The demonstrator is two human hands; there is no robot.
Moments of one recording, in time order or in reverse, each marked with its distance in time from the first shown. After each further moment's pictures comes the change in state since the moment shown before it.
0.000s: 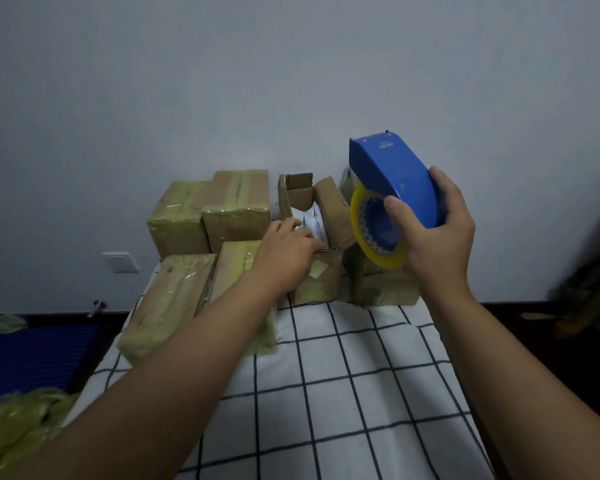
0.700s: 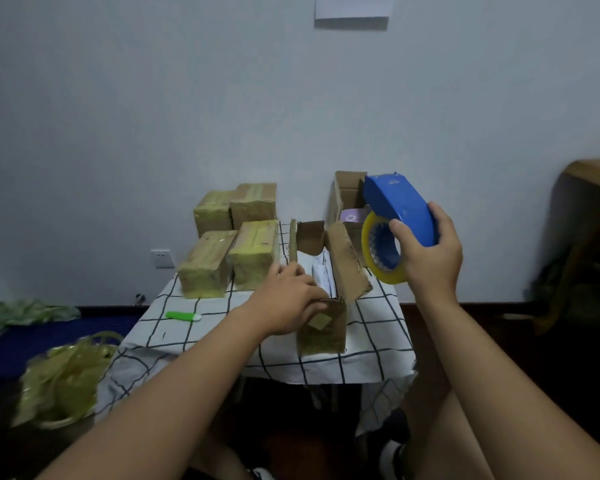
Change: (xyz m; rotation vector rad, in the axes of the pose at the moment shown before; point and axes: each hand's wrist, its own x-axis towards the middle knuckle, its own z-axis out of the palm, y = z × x) left_hand -0.221 0.147 -0.090 -0.019 -0.152 0.102; right_hand -0.146 -0.059 -0.156 0.038 0.068 0.026
